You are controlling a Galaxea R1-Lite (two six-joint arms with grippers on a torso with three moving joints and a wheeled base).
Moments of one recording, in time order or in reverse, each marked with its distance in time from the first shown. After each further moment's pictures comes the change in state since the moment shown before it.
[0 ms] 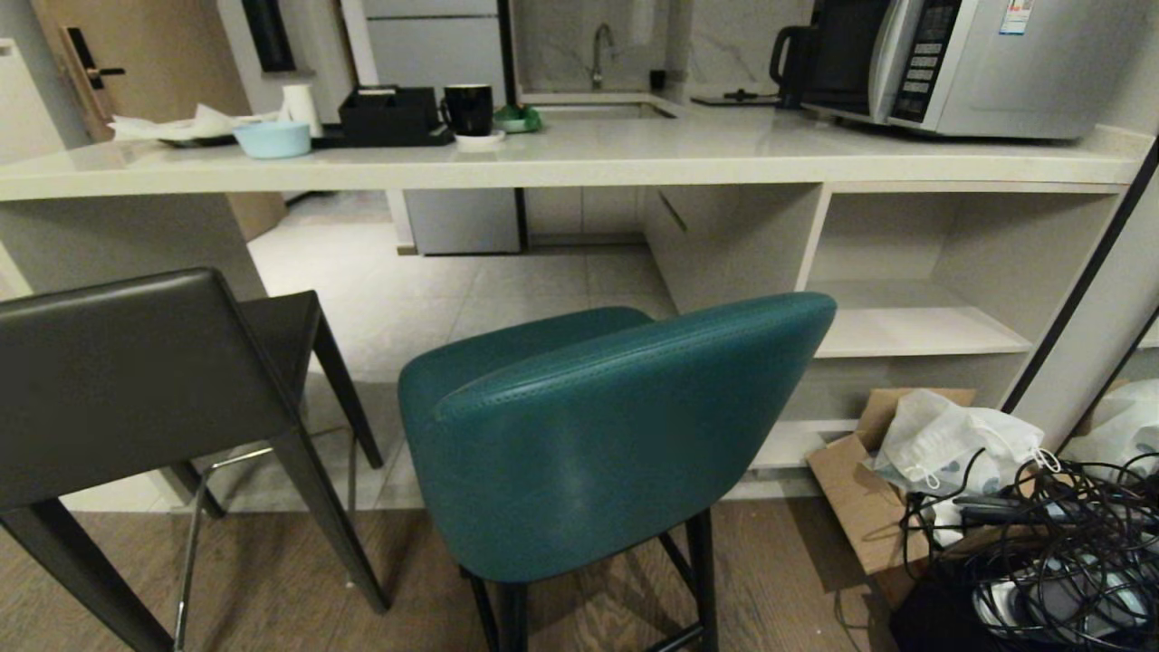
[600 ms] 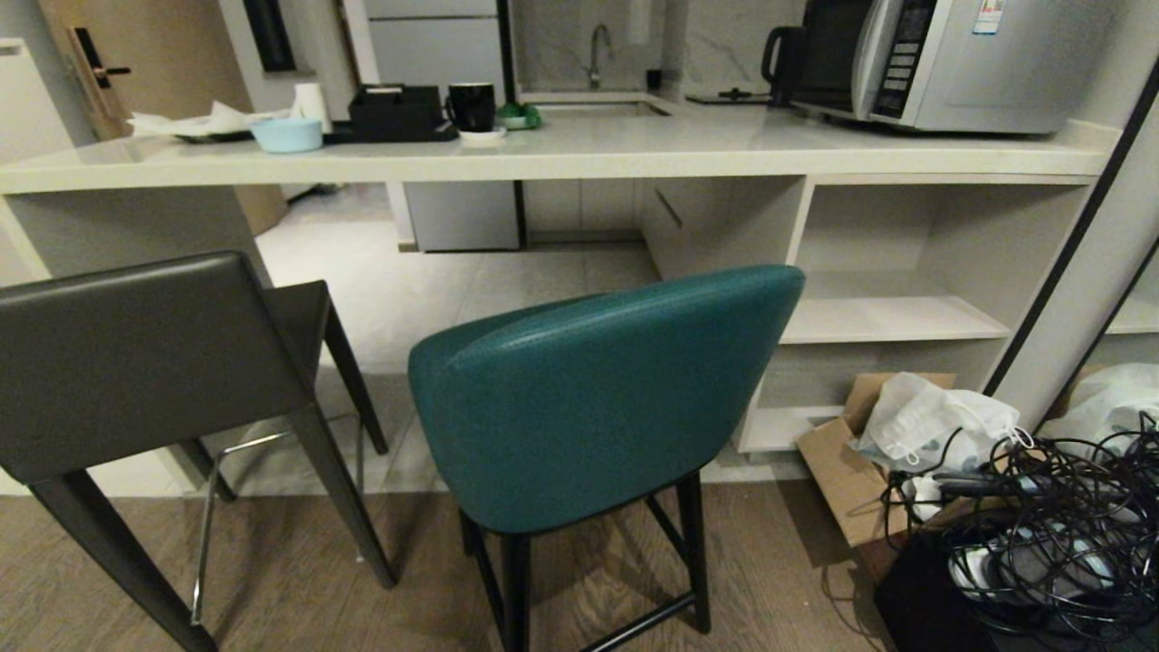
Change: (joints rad) left arm 0.000 0.000 0.000 -0.001 0.002 -0.001; right arm 0.000 0.000 0.000 -0.002 -0.005 0.015
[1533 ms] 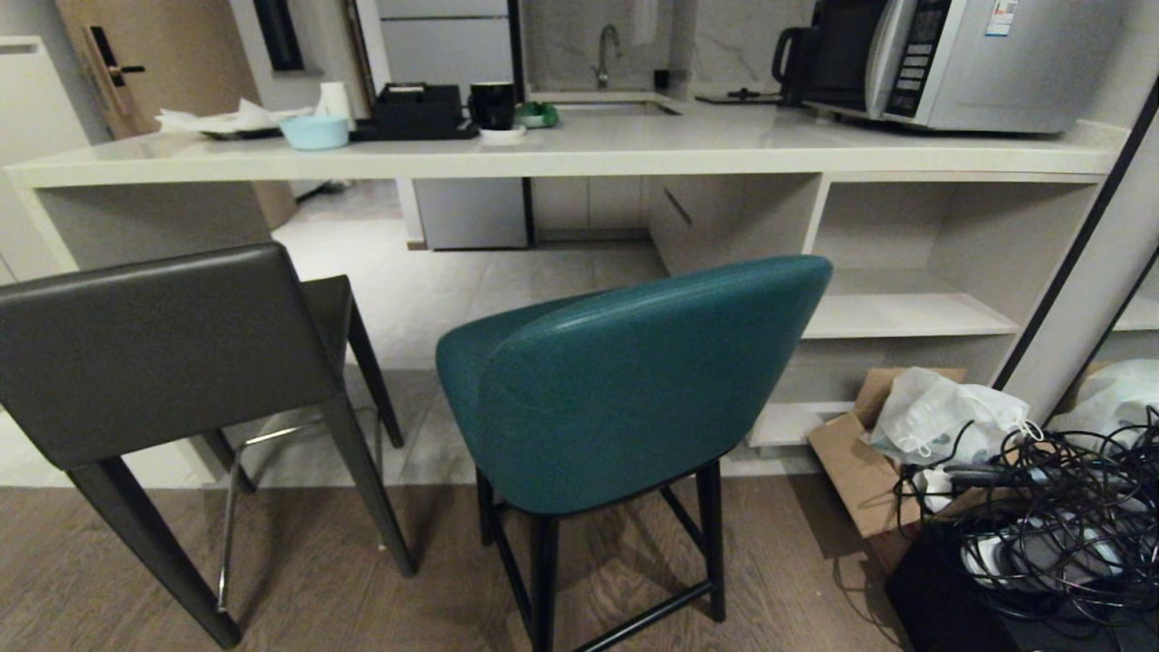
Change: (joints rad) left arm 0.000 0.000 0.000 0.000 -0.001 0.000; right arm 0.000 0.000 -0.001 0.000 -0.002 0.007
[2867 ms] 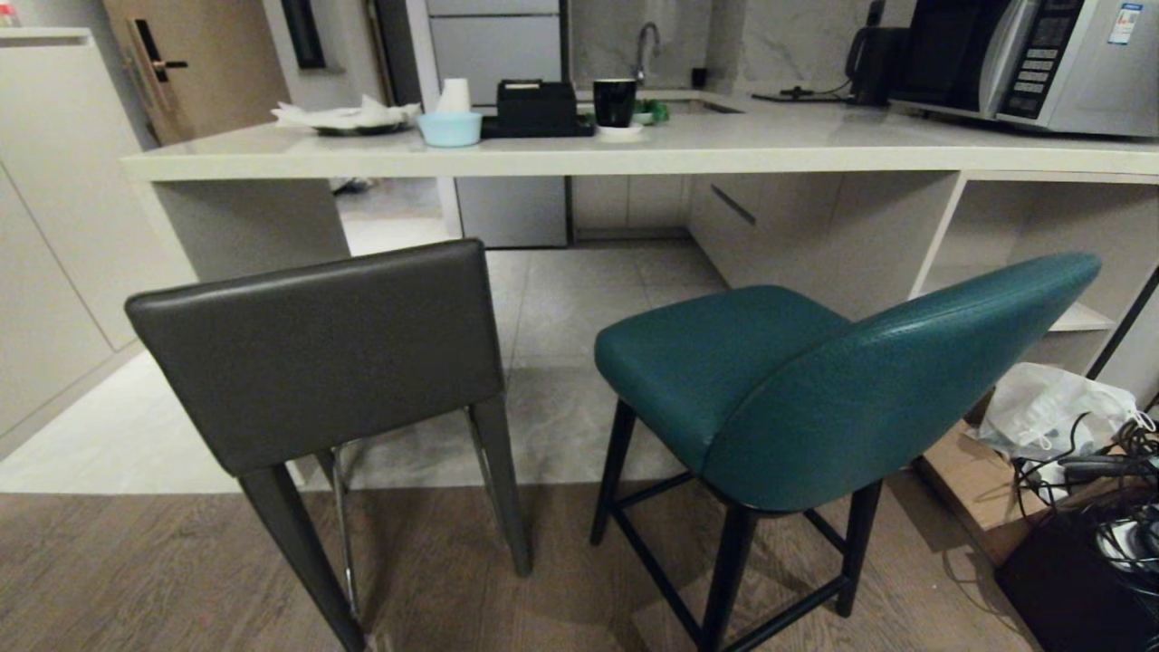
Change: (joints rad) left arm 0.000 0.000 0.000 0.000 0.000 -0.001; right arm 0.000 0.000 0.001 -0.001 -0.007 0.013
